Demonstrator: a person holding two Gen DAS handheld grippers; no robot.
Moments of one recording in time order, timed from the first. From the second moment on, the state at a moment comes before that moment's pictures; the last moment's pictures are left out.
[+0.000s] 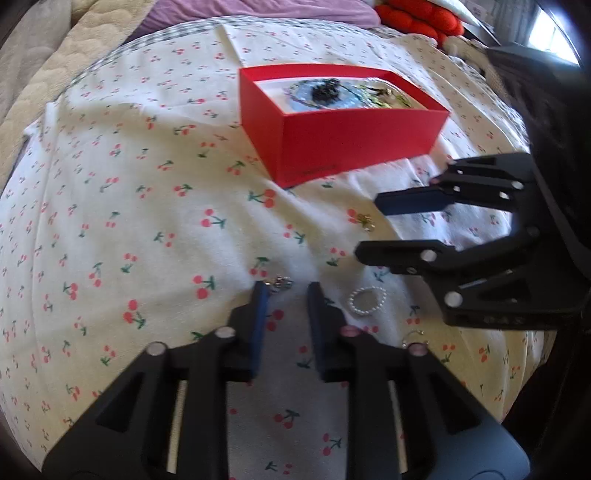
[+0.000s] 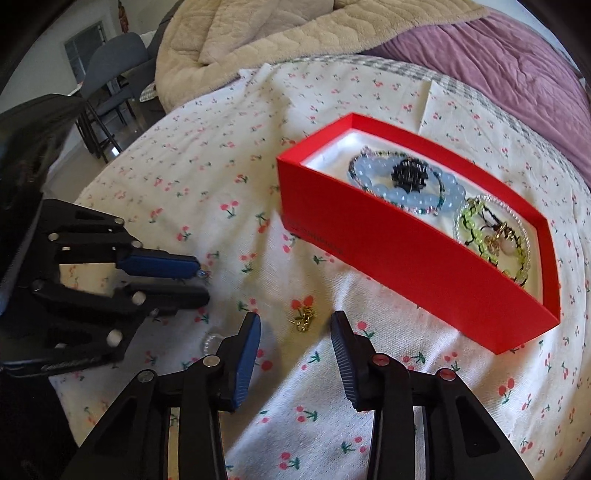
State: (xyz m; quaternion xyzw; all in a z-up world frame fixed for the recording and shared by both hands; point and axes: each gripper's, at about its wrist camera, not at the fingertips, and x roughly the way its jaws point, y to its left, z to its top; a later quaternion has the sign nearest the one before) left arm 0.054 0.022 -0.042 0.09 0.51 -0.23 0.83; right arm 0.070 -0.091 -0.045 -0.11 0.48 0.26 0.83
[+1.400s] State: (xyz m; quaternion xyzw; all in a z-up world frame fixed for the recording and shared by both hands) left arm 0.051 0.029 -0.047 0.07 0.49 -0.22 0.84; right arm 0.068 -0.089 -0.055 -0.10 0.47 0.25 0.84
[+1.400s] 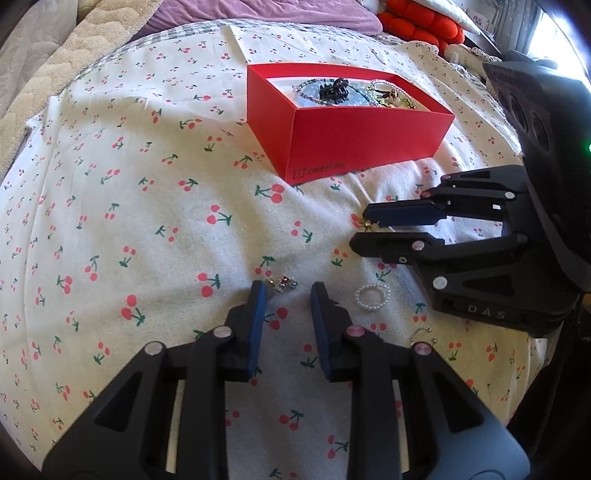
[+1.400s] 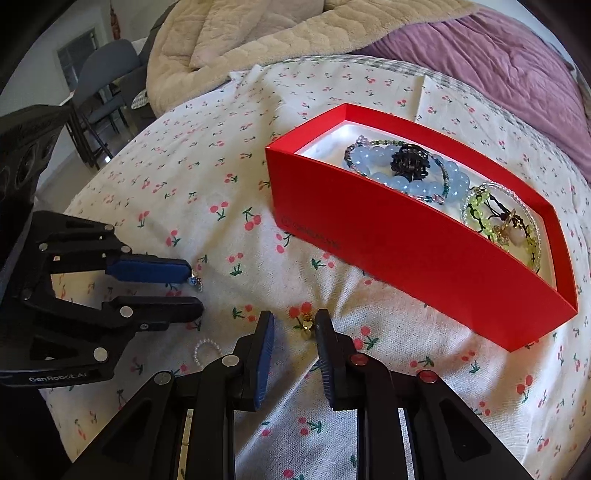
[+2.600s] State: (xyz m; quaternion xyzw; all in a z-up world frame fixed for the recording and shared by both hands) left arm 0.045 0.029 -0.037 0.10 0.48 -0.20 0.85; right arm 0.052 -0.130 0.003 -0.07 0.45 0.22 0.86
